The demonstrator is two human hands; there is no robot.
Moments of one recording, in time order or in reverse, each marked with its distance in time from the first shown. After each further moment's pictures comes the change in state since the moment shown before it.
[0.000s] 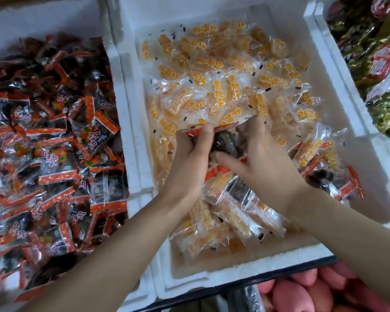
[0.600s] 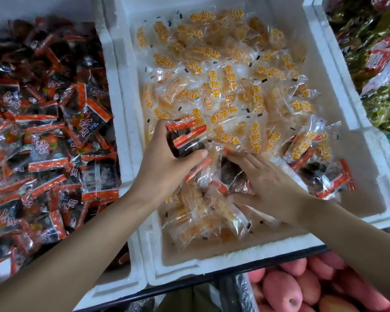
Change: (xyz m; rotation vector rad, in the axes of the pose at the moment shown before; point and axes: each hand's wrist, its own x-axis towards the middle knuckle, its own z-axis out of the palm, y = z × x) left_hand -0.006 -0.013 -0.024 0.274 0.067 0.130; right_hand -0.036 0.063 0.010 -0.283 -0.444 -0.190
